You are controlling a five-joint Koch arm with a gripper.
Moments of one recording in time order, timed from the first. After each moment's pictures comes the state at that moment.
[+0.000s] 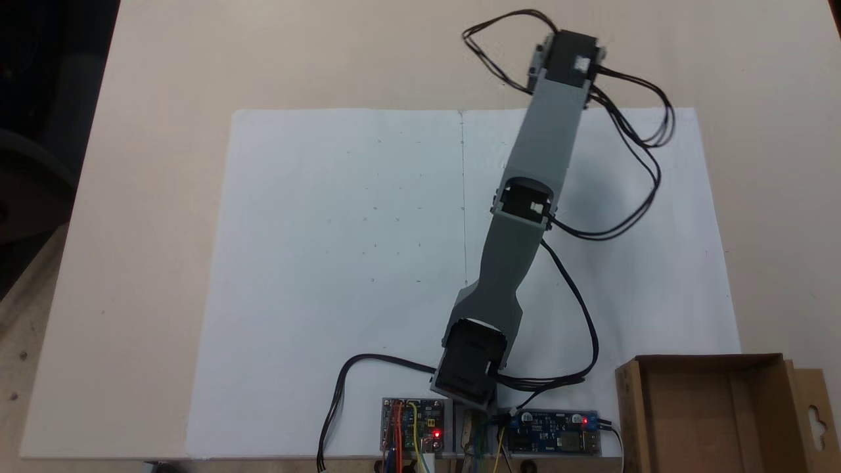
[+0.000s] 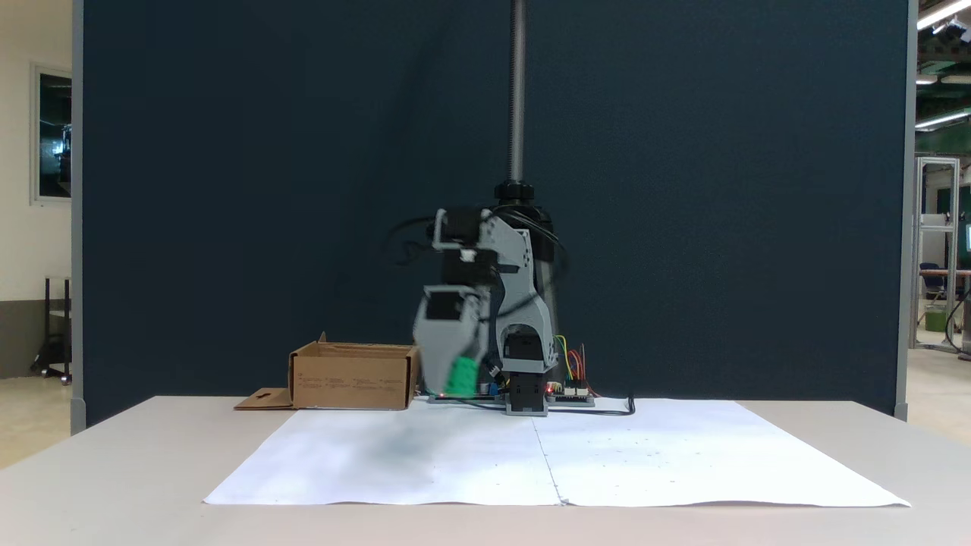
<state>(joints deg) 21.6 59.3 45.1 65.7 7.0</state>
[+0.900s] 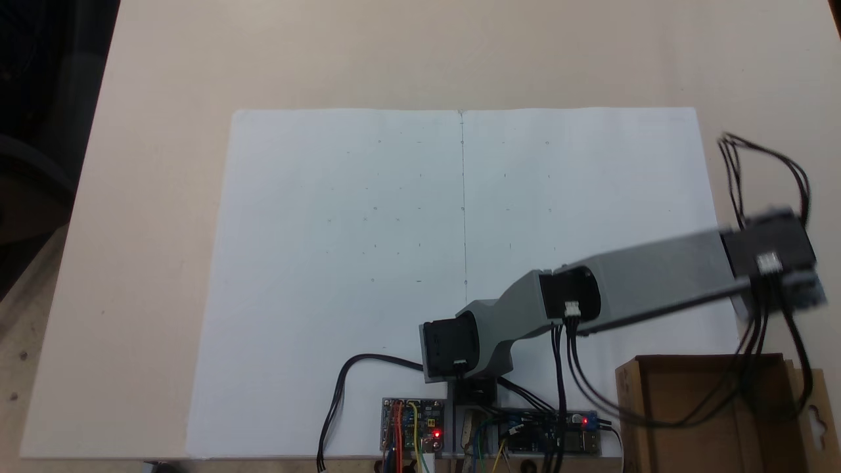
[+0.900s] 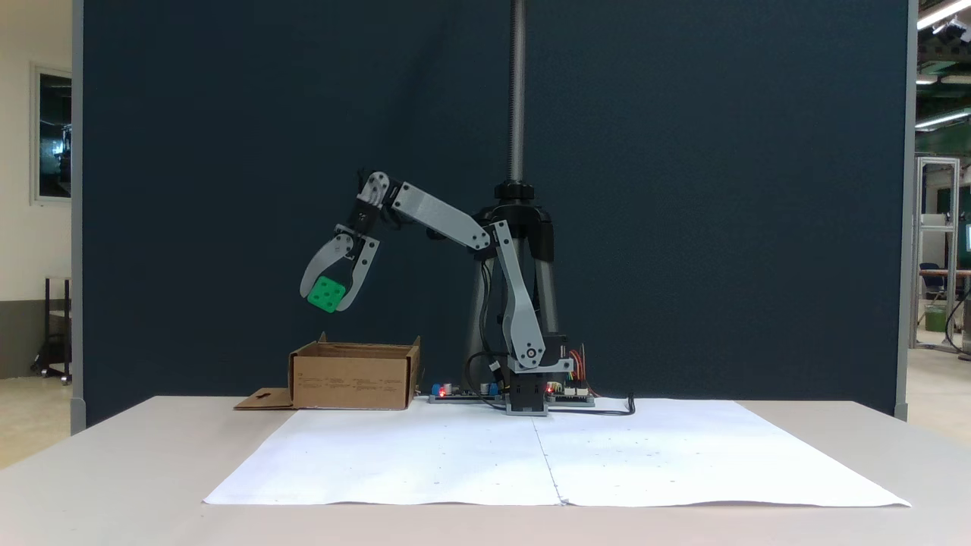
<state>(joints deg) 85.0 73.2 44.7 65.5 -8.1</state>
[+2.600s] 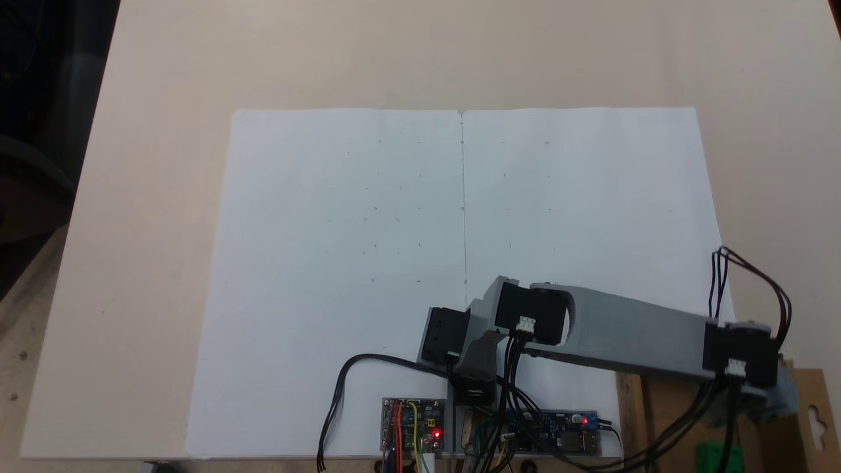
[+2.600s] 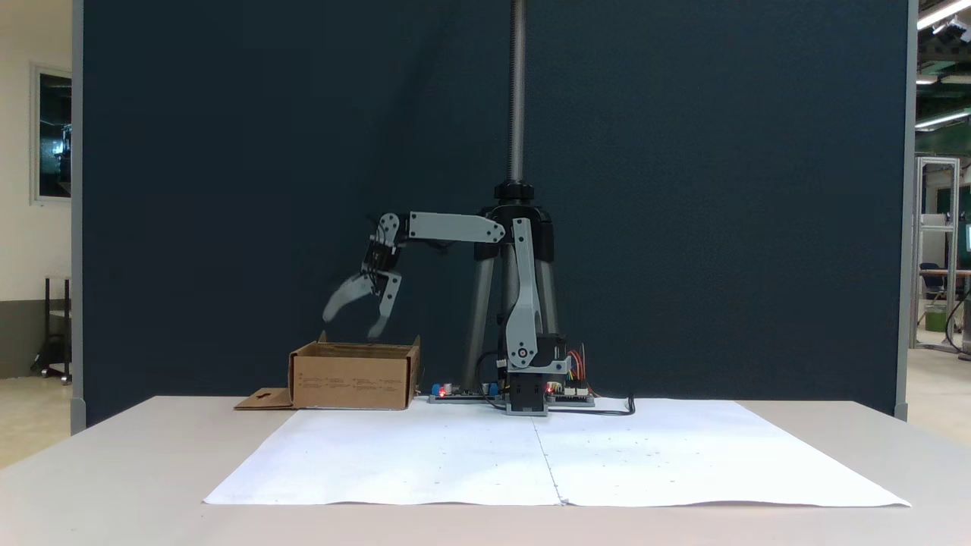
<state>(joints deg) 102.0 84.3 77.3 46.2 -26.0</state>
